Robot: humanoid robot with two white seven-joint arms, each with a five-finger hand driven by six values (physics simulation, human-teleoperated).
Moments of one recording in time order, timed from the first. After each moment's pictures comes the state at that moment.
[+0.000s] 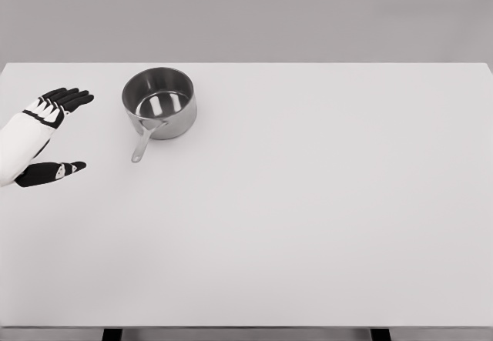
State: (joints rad) left arm 0.09 0.56 0.17 -1.73 -0.43 -0.61 -0.17; right arm 0.01 0.00 -0.30 0.05 0.25 -0.01 0.09
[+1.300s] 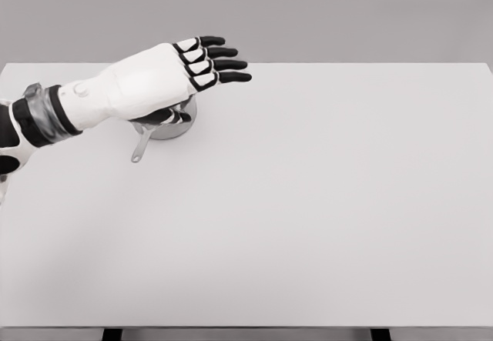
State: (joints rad) left arm -0.55 0.61 -0.39 -1.80 -0.46 -0.61 -0.38; right arm 0.01 0.00 -0.30 0.05 0.25 -0.01 0.09
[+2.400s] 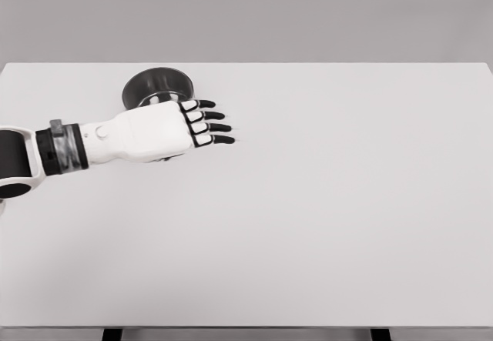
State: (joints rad) left arm -0.53 0.74 -0.54 -1.80 -0.69 -0.61 -0.38; right arm 0.01 0.00 -0.30 0.06 0.25 -0.01 0.09
